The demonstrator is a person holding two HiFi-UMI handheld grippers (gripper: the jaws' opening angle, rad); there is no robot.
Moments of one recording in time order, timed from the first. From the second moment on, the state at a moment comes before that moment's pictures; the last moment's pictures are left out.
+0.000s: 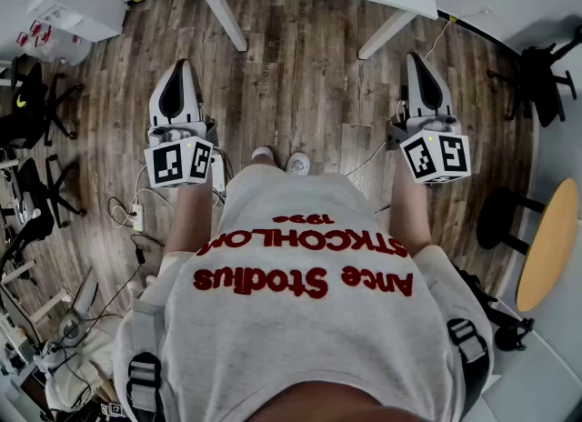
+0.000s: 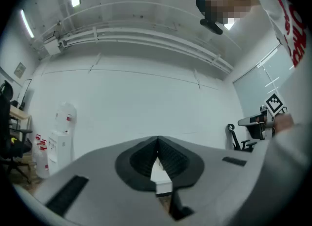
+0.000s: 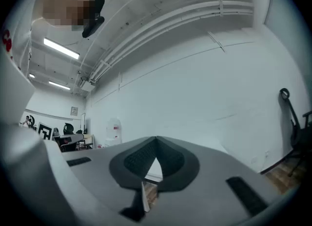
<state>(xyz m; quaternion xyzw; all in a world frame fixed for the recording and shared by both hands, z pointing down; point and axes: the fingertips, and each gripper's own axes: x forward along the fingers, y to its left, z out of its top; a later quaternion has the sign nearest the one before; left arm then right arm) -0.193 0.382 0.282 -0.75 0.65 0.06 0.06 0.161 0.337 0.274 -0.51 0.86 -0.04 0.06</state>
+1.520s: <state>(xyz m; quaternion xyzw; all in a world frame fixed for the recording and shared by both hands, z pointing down) -0.181 0.234 0.280 -0.78 0.62 0.06 0.05 0.147 0.226 0.273 -0.52 0.85 -0.06 0.08</state>
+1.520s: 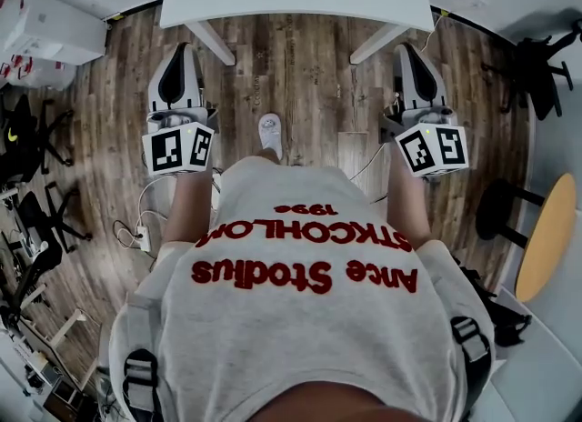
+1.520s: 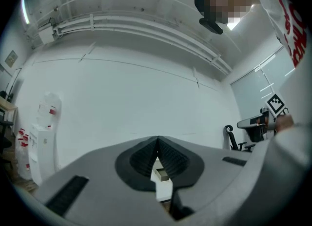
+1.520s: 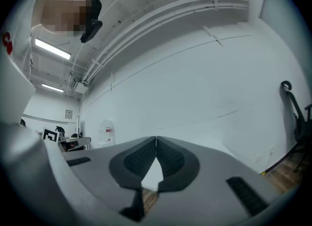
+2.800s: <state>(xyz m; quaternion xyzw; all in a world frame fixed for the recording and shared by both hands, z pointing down) -0.228 0.079 0.298 -0.81 0.59 0.07 0.02 0.099 0.093 0.286 -0.54 0.84 -0.07 0.06</state>
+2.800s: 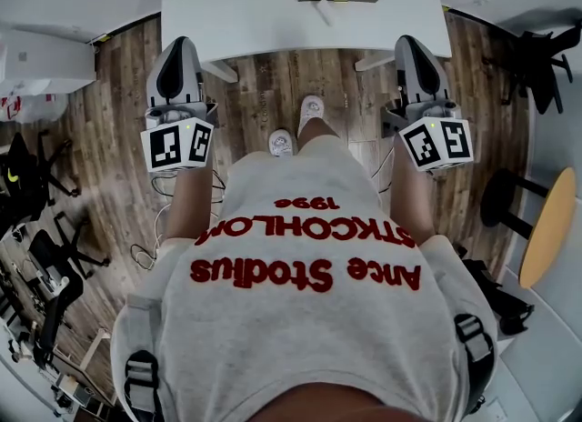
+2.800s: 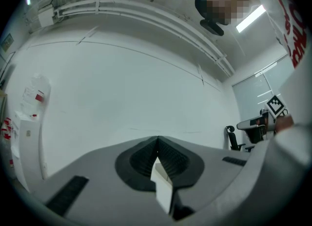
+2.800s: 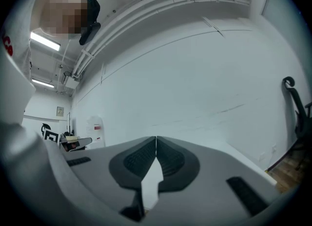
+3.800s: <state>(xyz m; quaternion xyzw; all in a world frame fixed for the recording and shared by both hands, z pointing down) -0.204 -0.053 0.292 -0.77 0.64 0.05 0.02 0.106 -0.085 0.286 -0.46 0.88 -0.06 0.02</state>
